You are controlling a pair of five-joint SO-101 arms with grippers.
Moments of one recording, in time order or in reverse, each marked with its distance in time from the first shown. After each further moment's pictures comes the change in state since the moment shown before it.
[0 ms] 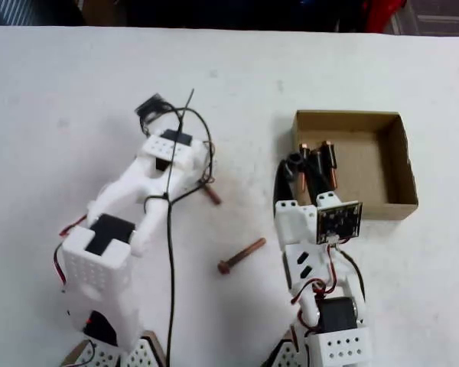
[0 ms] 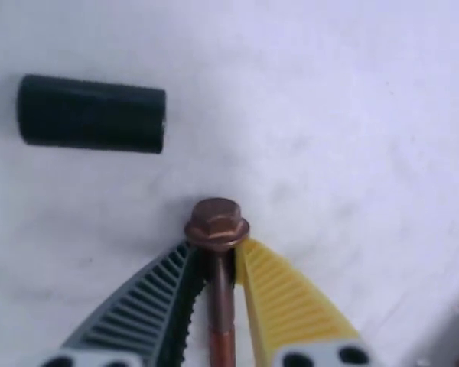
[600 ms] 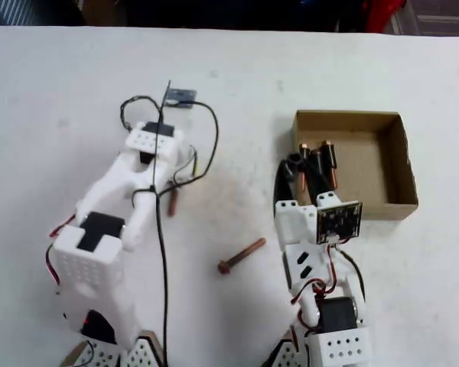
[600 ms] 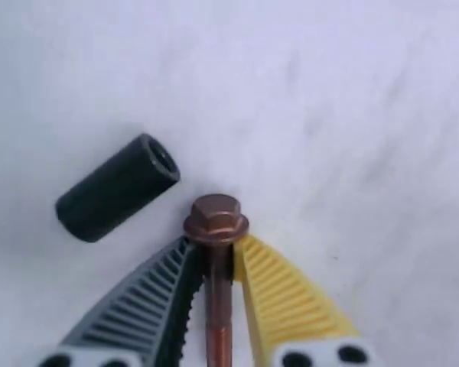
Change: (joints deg) left arm -5.4 0.0 -2.4 11.7 -48.4; right arm 0.0 0.0 0.0 0.0 0.0
